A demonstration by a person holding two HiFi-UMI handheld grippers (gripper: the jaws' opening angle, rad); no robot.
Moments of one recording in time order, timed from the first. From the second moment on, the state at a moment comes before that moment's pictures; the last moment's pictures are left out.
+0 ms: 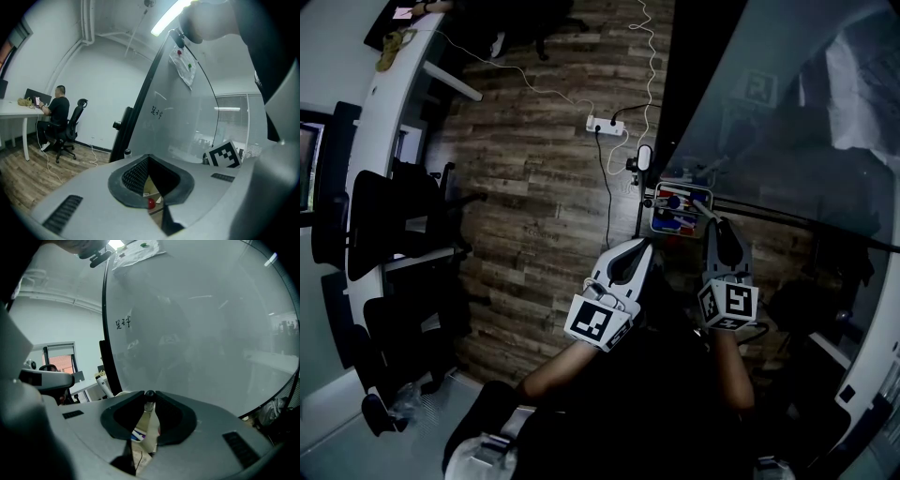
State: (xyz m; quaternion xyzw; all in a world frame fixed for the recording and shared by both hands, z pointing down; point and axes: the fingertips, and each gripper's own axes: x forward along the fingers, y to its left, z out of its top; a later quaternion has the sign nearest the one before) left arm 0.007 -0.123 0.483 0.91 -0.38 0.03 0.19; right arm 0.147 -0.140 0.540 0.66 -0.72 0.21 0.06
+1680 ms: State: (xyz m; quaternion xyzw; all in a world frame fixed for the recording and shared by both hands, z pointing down) left arm -0.014 -0.083 0.421 0.92 -0.36 -0.03 0.12; right arm 0.136 -0.096 0.463 0.68 -0.72 0.13 0.02
